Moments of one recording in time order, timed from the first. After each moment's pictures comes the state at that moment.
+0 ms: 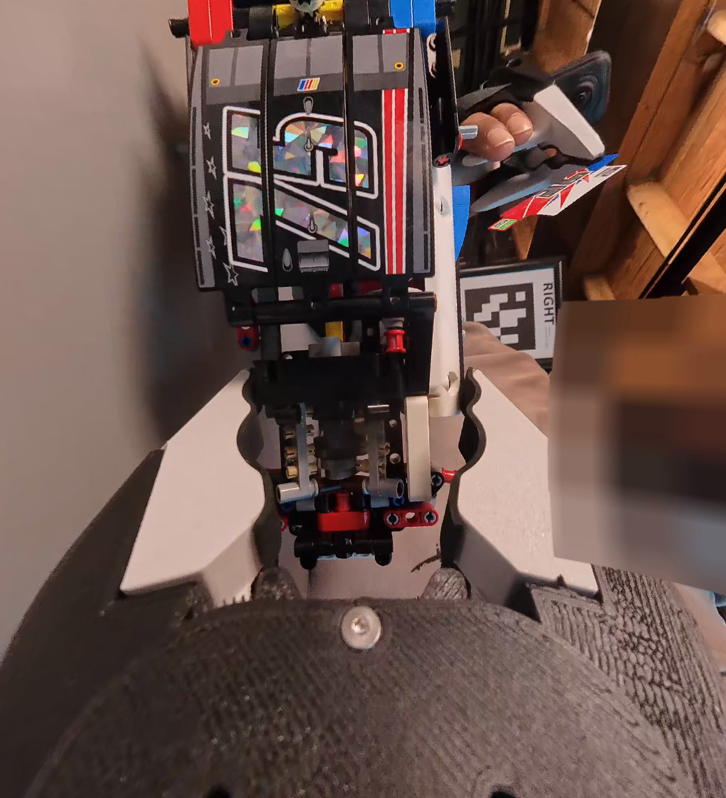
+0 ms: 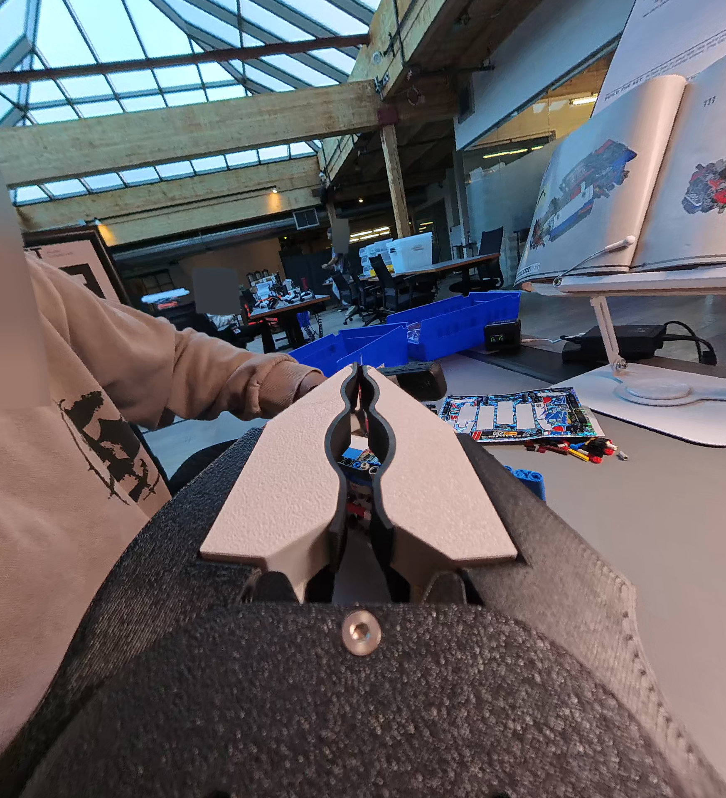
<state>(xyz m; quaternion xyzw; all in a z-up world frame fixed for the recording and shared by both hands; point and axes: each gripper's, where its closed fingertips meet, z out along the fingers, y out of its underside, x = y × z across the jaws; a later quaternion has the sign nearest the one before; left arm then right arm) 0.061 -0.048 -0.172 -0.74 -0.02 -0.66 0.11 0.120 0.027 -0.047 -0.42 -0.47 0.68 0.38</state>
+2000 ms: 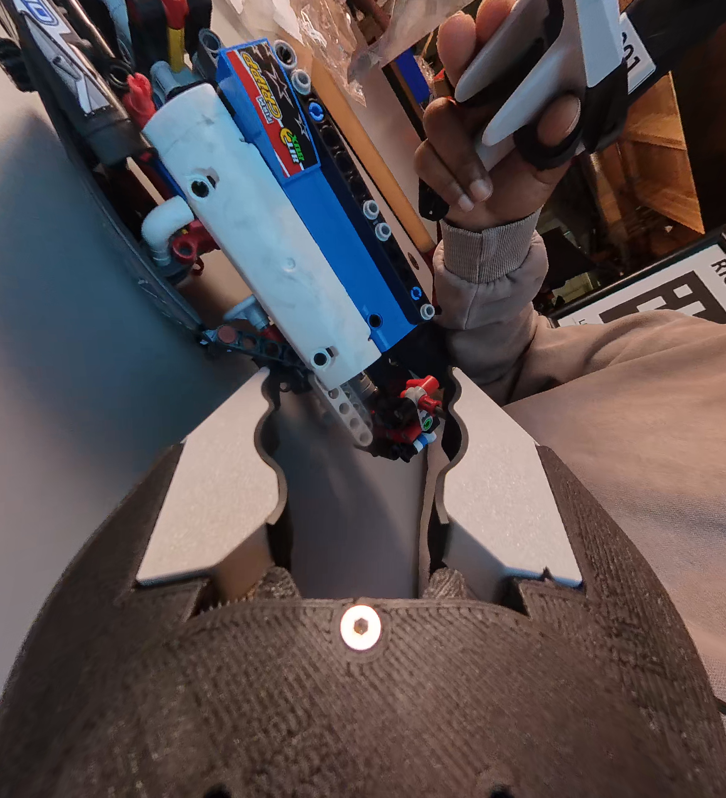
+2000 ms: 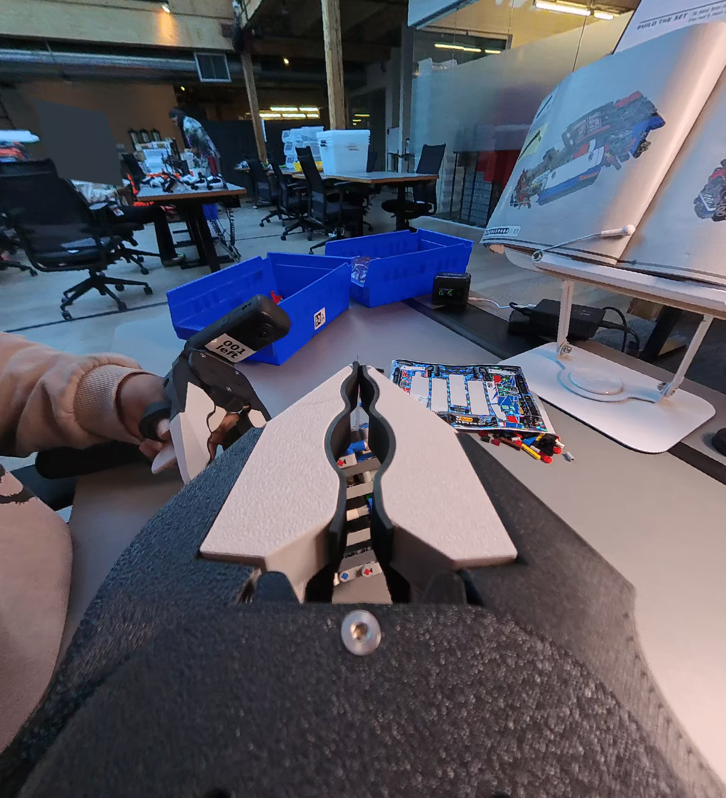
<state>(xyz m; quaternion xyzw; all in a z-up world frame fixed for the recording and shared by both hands) 0.054 -0.092 -0.180 -0.78 0.01 -0.50 0.39 0.050 -0.004 -0.052 -0.47 -0.55 0.54 0.43</state>
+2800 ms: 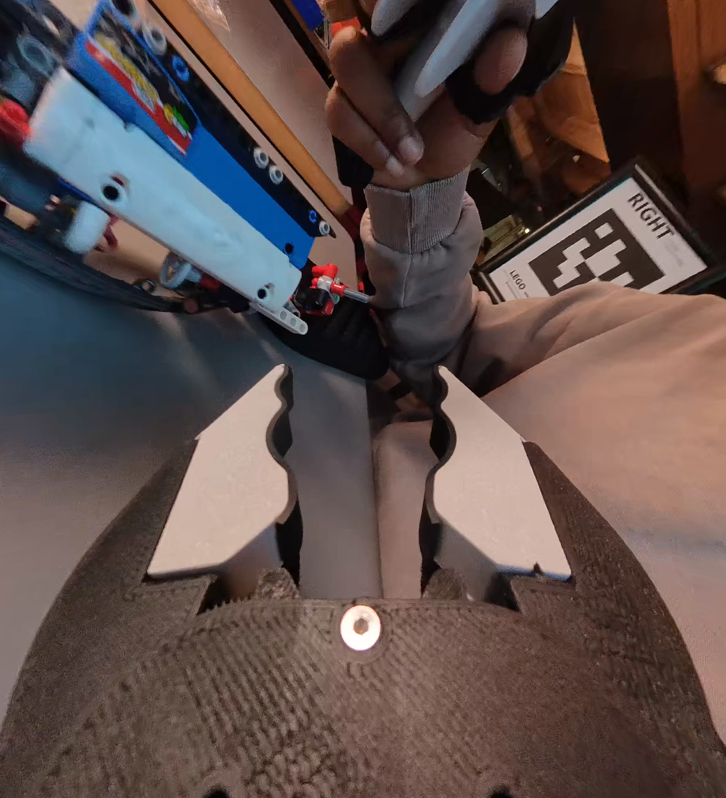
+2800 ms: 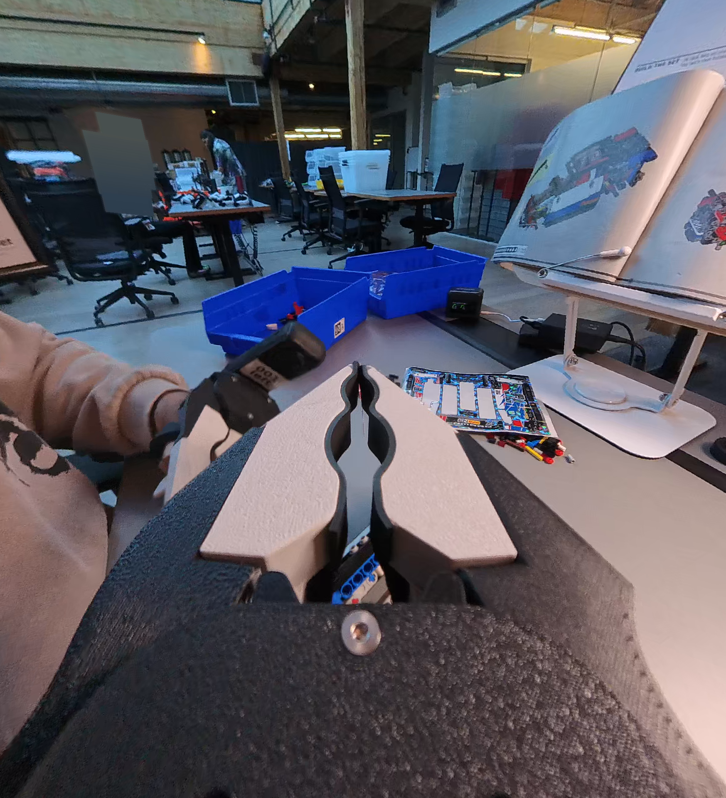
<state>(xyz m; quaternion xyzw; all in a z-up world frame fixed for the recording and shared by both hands) 0.128 -0.089 -0.158 -0.74 0.10 -0.57 0.36 0.086 -0.007 -0.037 -0.45 -0.55 0.56 0.43</state>
